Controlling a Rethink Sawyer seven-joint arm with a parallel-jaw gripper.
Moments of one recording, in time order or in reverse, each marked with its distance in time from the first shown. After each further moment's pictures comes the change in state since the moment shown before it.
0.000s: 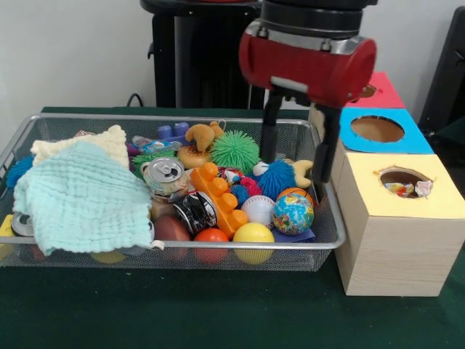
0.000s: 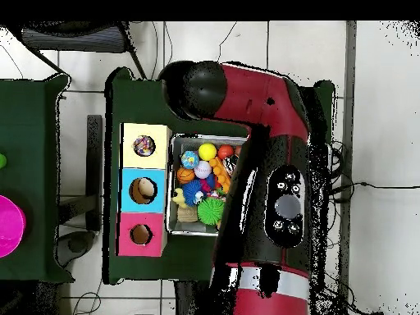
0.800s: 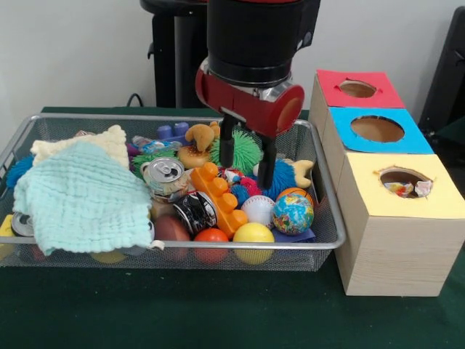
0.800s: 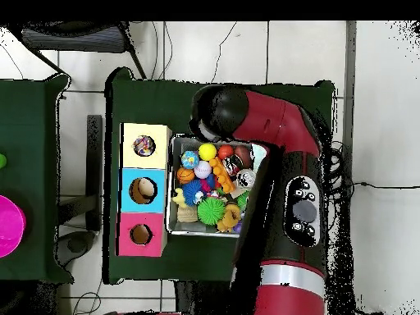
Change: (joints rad) arm -0.052 0.009 0.006 0.147 0.004 0.023 0.000
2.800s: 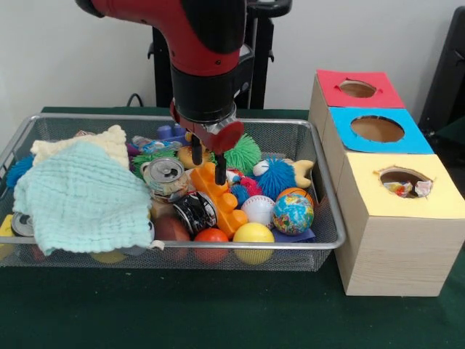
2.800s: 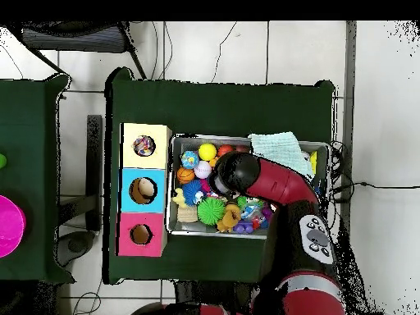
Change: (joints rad) arm -0.099 0.010 0.018 0.403 -0.015 -0.249 0.000
